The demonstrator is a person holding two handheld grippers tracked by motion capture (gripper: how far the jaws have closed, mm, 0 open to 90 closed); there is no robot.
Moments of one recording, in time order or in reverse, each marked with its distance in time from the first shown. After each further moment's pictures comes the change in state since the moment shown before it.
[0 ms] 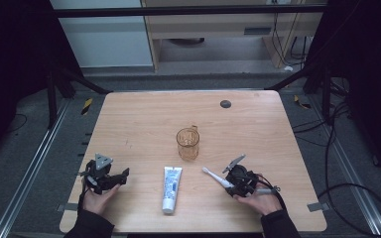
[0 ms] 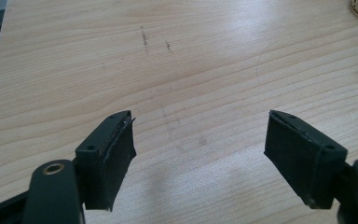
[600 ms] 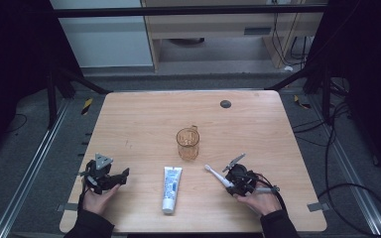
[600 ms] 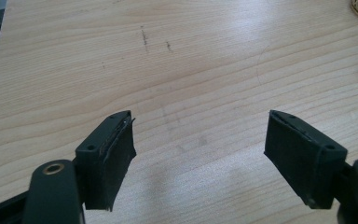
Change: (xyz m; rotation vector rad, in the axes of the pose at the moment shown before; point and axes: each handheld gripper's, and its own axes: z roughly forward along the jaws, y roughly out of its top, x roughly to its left) left arm 0.000 0.000 0.000 0.002 0.001 0.000; right arm -0.001 0.002 -0.001 0.019 0.002 0.033
